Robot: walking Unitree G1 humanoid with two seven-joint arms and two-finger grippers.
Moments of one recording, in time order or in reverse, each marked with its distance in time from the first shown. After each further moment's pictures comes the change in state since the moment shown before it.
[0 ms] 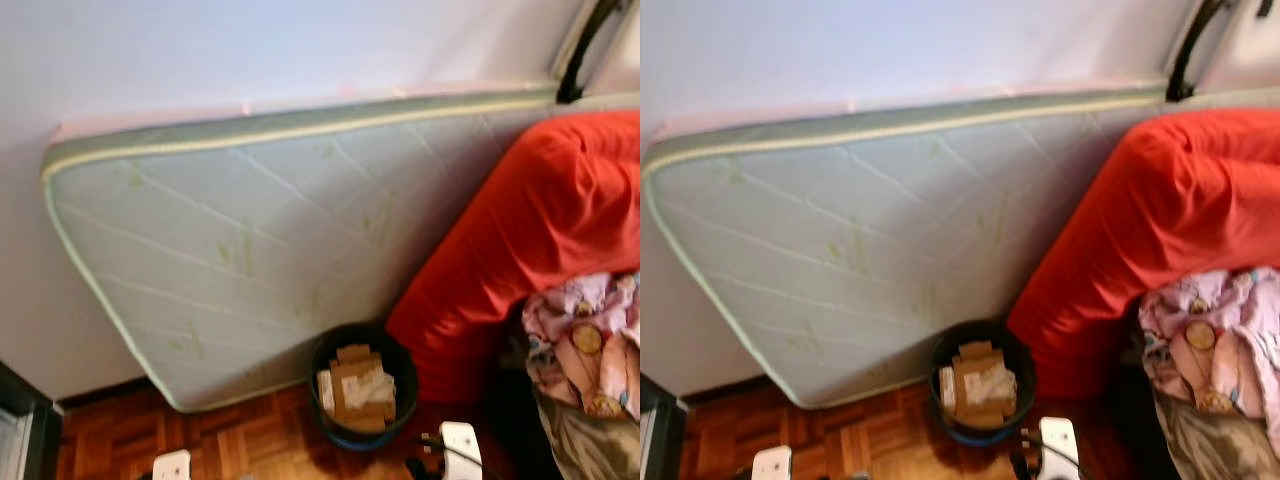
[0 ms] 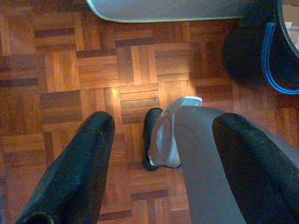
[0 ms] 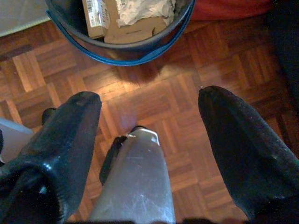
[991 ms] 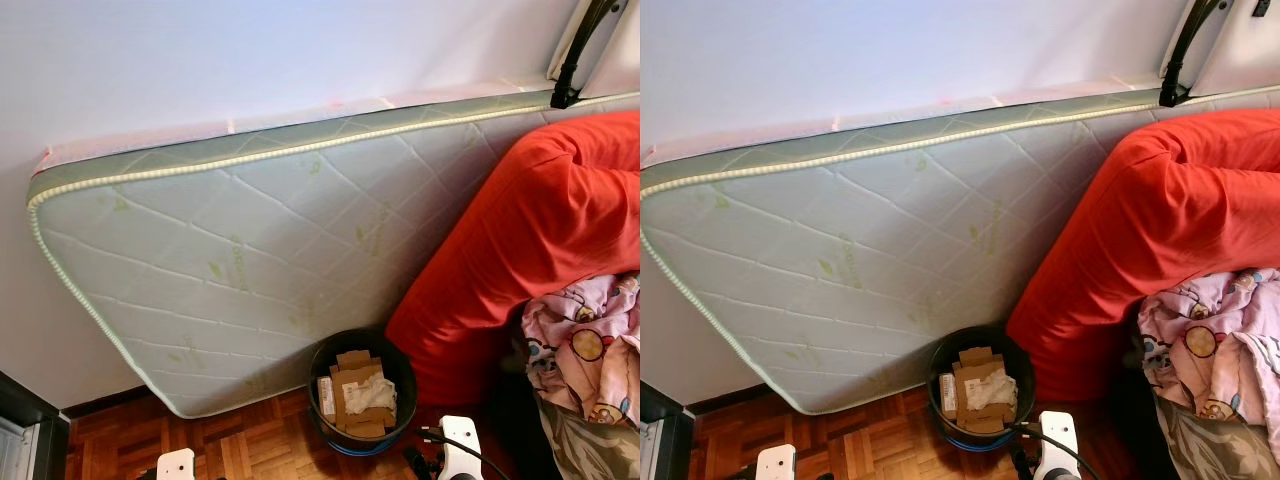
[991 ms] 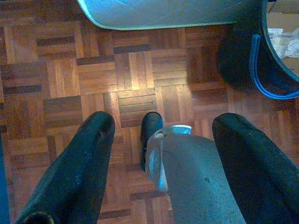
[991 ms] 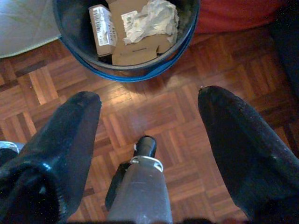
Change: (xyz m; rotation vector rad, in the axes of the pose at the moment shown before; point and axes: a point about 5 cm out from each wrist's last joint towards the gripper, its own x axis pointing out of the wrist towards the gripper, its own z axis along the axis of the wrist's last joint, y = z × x) left arm 0.001 -0.005 0.002 0.002 0.002 -0.012; right arm 0.001 0.001 0.008 0.023 -0.032 0.018
